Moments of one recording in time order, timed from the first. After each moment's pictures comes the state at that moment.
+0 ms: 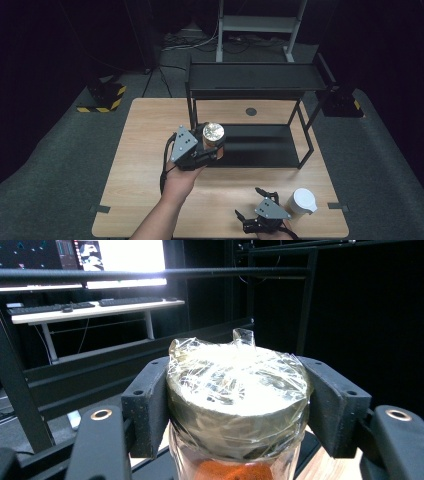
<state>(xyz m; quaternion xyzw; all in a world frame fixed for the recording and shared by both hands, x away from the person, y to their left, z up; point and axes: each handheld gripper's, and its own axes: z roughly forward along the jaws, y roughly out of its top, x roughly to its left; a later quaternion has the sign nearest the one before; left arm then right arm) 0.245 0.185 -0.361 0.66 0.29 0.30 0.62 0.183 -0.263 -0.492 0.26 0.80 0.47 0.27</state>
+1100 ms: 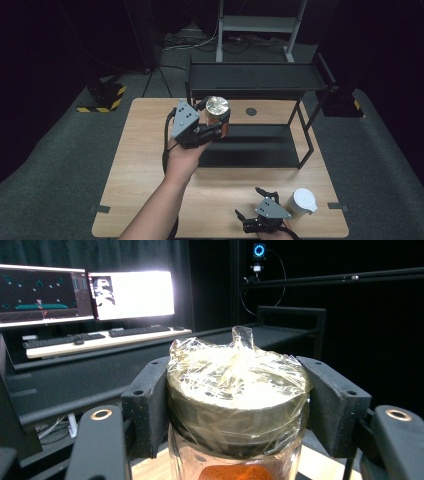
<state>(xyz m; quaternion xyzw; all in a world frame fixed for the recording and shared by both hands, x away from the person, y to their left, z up) 0.265 0.175 -0.313 0.63 0.28 0.33 0.65 0.184 -0.264 -0.492 0.26 0.80 0.48 0.27</state>
